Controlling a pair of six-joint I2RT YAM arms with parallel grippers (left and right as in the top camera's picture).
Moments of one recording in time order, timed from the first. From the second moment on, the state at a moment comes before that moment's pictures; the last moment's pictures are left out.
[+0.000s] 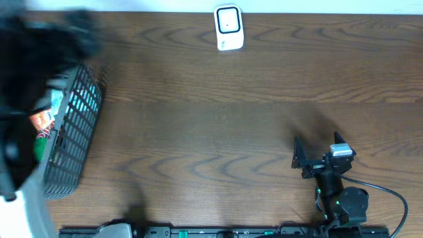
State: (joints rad) left arm 0.16 1.36 2.13 -1.17 0.07 -0.38; right arm 0.08 0.01 0.01 -0.07 -0.05 0.04
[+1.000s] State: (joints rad) left arm 0.70 1.81 1.83 -1.52 -0.19 -0.74; right arm 0.08 0.01 0.01 -0.07 -0.05 0.04
